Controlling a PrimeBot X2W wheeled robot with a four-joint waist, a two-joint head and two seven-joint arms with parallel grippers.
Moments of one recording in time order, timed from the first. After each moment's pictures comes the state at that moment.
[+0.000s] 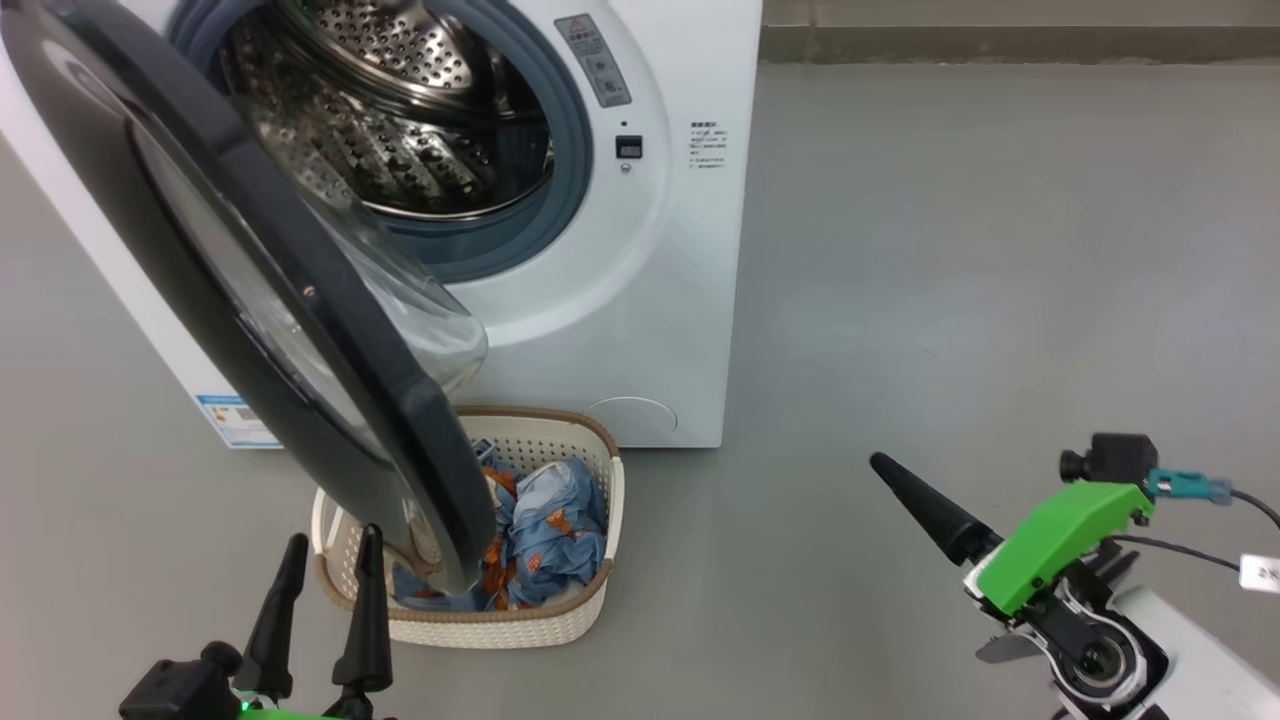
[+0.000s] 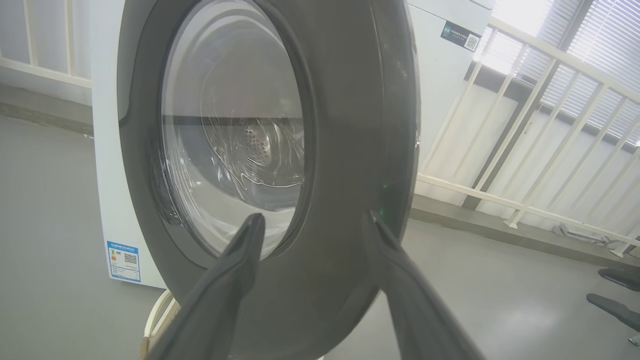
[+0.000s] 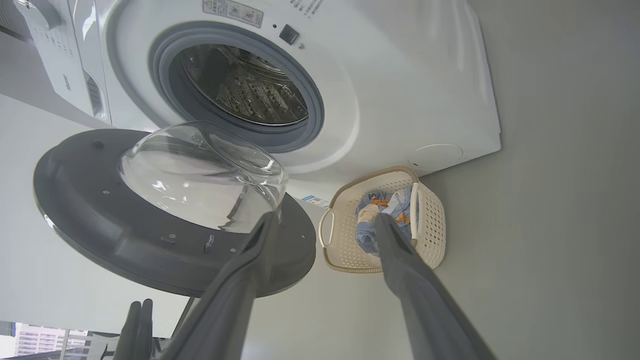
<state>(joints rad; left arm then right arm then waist) -0.03 0.08 -0.10 0.20 -0.46 -0.13 -0.26 -0.38 -0.39 0.60 0.39 1.53 0.12 0.09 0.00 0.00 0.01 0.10</state>
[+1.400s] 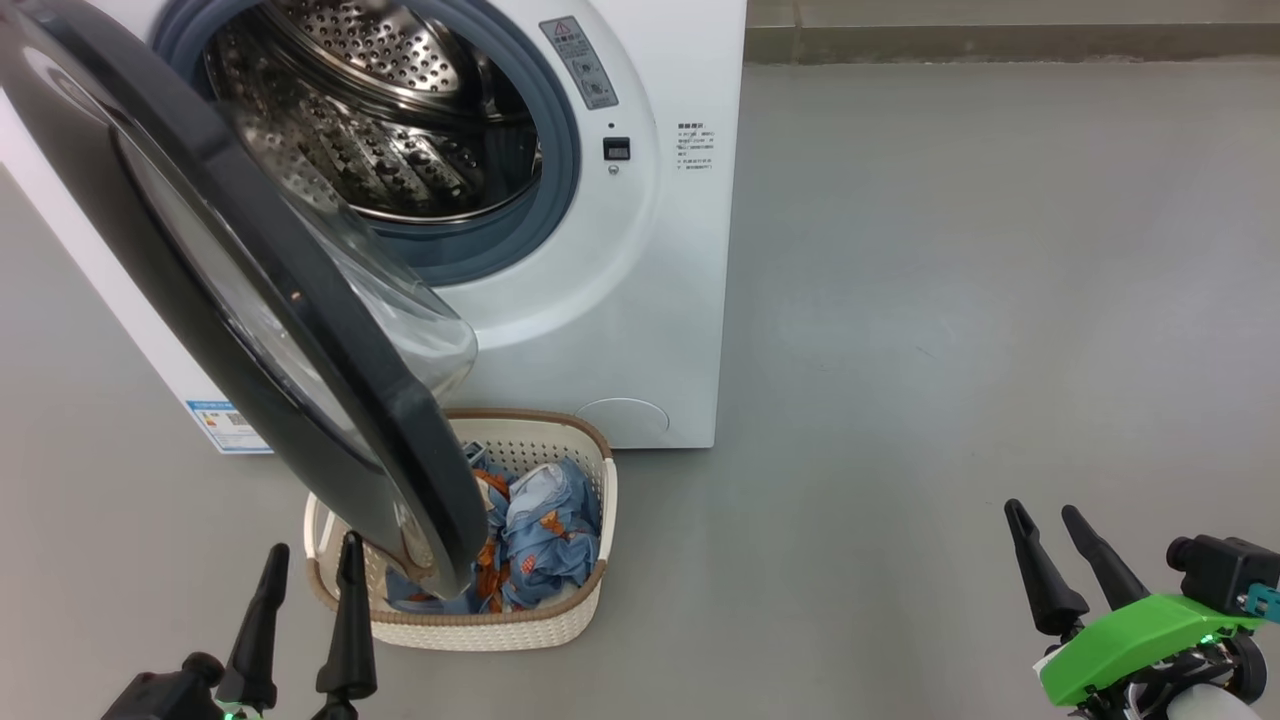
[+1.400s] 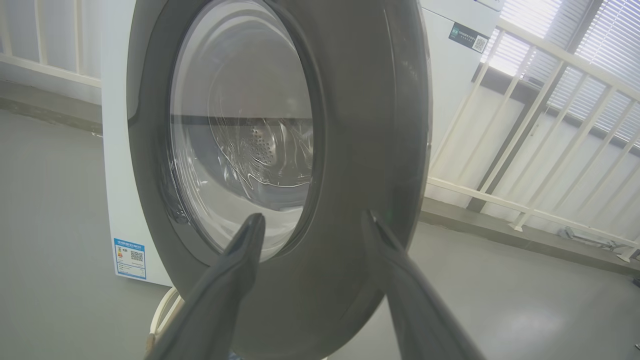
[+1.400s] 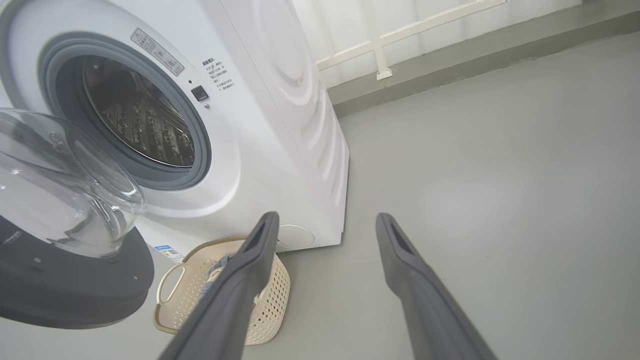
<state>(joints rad) -0.01 0.08 -0.07 0.19 -0.46 -0.13 -0.26 -0.17 -0.33 0.33 0.49 0.85 0.12 -0.25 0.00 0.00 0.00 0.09</state>
